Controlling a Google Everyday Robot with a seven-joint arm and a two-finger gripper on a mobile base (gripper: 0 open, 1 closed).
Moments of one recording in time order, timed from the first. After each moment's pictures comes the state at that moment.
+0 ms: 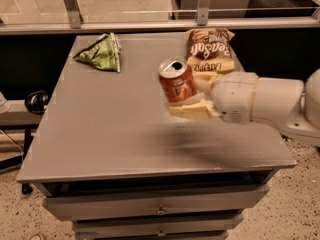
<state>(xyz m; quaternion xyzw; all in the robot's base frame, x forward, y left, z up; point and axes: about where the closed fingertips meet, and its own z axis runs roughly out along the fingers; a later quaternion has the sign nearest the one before) 0.489 -0.046 0.925 -0.48 0.63 0.23 0.56</state>
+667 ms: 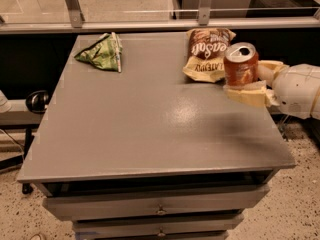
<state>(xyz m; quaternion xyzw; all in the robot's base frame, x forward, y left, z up) 0.524 -0.180 0.938 -0.42 0.66 0.13 0.61</state>
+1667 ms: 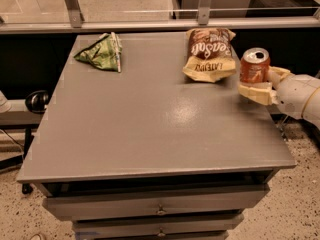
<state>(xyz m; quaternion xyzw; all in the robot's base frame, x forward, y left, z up) 0.589 -0.252 0.889 -0.32 0.69 0.10 0.64</state>
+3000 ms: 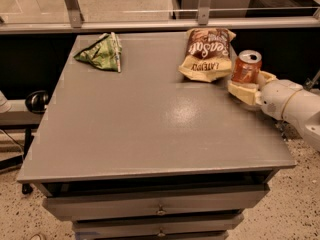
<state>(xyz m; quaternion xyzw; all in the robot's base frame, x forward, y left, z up) 0.620 -0.243 0.852 -0.26 0.71 0.12 0.64</state>
